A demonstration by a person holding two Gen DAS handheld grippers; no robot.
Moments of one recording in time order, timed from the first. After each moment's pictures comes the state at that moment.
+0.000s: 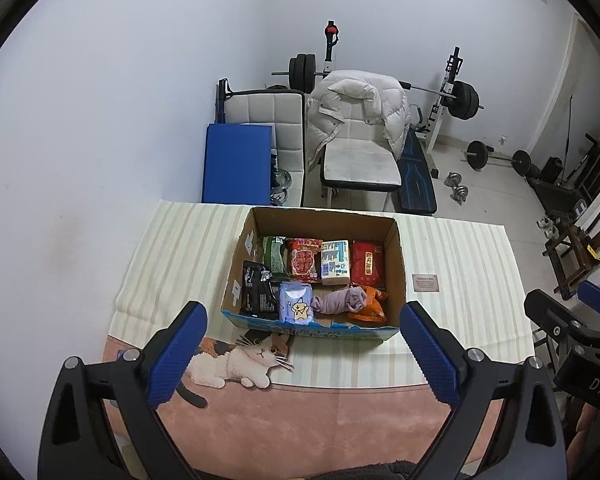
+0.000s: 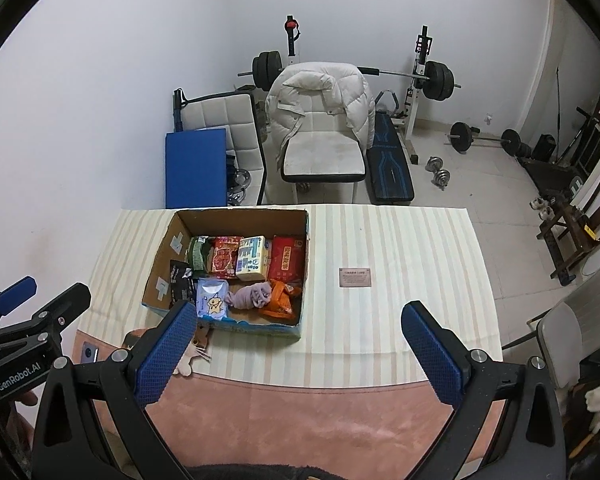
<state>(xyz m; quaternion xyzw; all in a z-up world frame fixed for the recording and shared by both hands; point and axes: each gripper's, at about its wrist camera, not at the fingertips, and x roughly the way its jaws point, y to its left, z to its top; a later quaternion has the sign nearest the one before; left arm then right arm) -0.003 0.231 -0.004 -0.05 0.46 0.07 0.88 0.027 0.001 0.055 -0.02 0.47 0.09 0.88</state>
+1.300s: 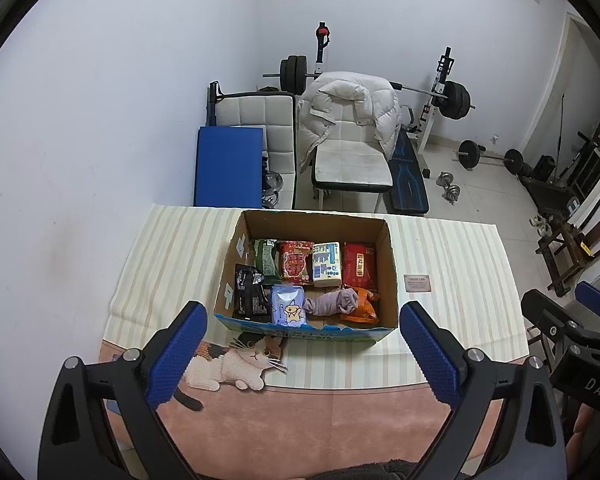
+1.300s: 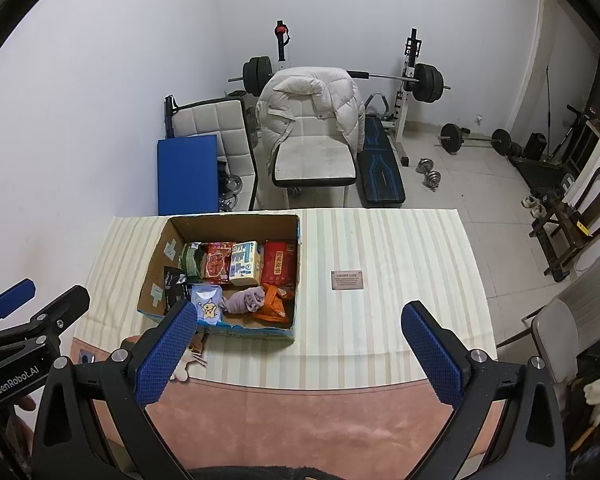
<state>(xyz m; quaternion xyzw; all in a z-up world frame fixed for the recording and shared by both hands) -0.002 0.233 0.003 -0.05 0.46 0.06 0.88 0.023 0.002 0.059 -0.02 0.47 0.07 0.88</state>
